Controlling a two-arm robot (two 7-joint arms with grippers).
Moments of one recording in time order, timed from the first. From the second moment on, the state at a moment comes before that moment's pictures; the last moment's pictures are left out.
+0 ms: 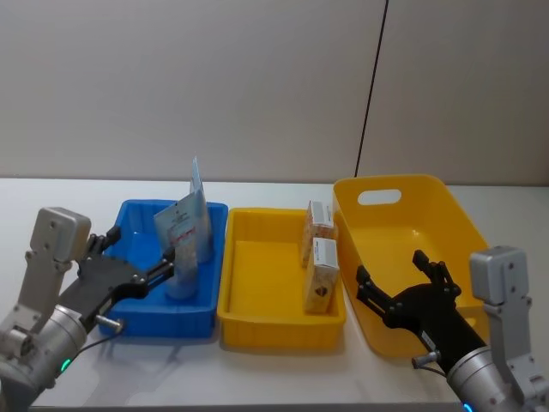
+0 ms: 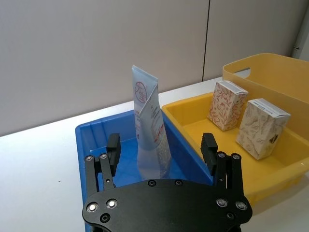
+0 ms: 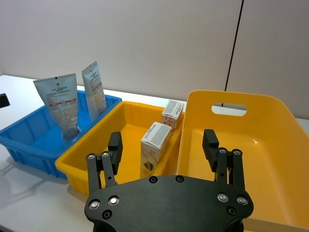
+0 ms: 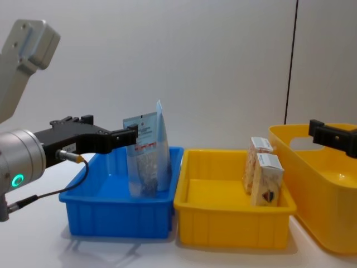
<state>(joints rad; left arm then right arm) -0.31 0.35 0.38 -1.48 -0.35 0.00 -0.16 -0.01 0.34 -0.23 -1.77 0.29 0.03 0.07</state>
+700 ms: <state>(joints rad) -0.49 0.28 0.37 -1.15 -0.41 -0.05 -0.33 -0.01 0.34 -0.23 -1.77 0.29 0.03 0.07</state>
